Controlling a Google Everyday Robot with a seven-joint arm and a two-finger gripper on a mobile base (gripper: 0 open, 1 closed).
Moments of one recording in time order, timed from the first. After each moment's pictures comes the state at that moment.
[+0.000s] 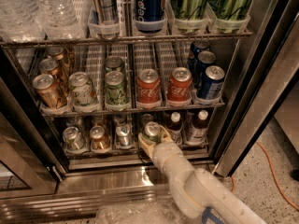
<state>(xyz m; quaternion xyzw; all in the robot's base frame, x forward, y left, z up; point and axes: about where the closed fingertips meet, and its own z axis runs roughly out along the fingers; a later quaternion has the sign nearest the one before) 0.574 -0.020 0.643 -0.20 0.73 0.14 0.64</state>
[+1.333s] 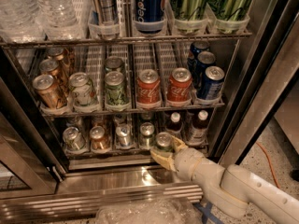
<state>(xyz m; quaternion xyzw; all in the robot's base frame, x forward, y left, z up) 0.517 -0.046 0.644 -0.31 0.71 0.24 0.58</state>
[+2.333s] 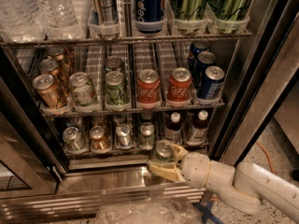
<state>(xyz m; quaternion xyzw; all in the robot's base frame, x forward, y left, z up) 0.455 -0.030 0.685 -0.38 0.62 0.39 0.57</state>
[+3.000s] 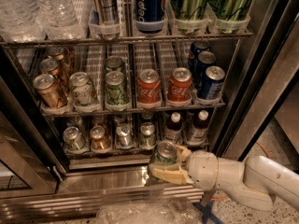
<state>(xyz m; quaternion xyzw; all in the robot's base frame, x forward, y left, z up) 0.422 -0.030 0.721 -0.39 0.61 0.45 0.52</state>
